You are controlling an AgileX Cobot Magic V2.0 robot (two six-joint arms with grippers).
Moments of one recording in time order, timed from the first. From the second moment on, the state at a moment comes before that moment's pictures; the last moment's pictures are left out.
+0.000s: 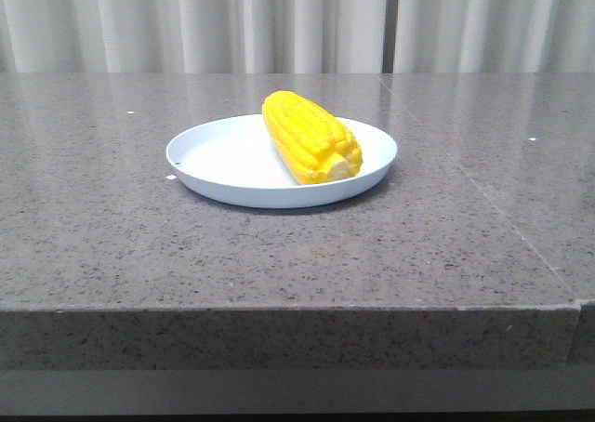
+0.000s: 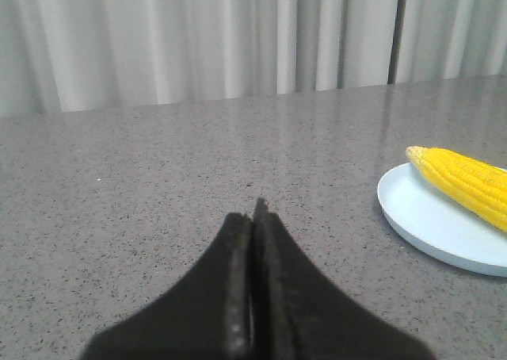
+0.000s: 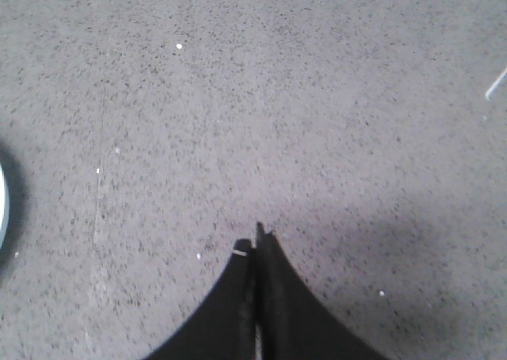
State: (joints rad) left arm -0.23 0.12 -0.36 0.06 0.40 -0.02; right arm 0.23 0.98 -0.98 -0.31 0.82 0.52
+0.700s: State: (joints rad) left arm -0.23 0.12 -0.36 0.06 0.40 -0.02; right arm 0.23 0.19 -0.40 -0.40 0.50 0.51
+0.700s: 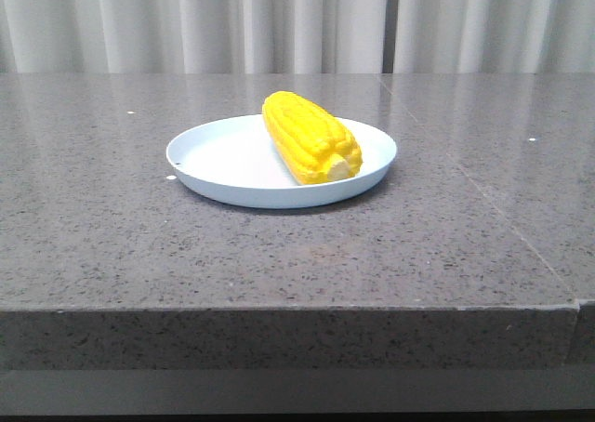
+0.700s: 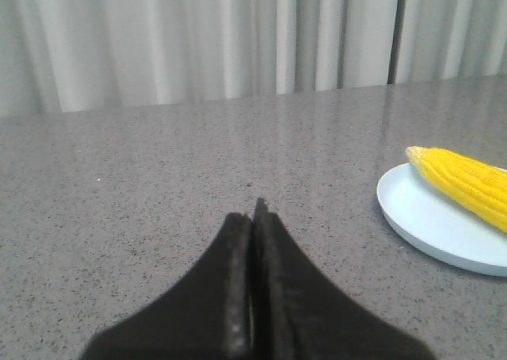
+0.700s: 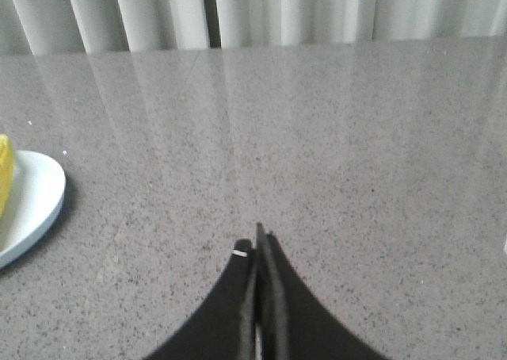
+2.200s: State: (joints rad) left arm -0.06 -0.01 -0.12 0.03 0.27 -0.02; right arm 0.23 0.18 -0.40 -0.40 0.50 0.51
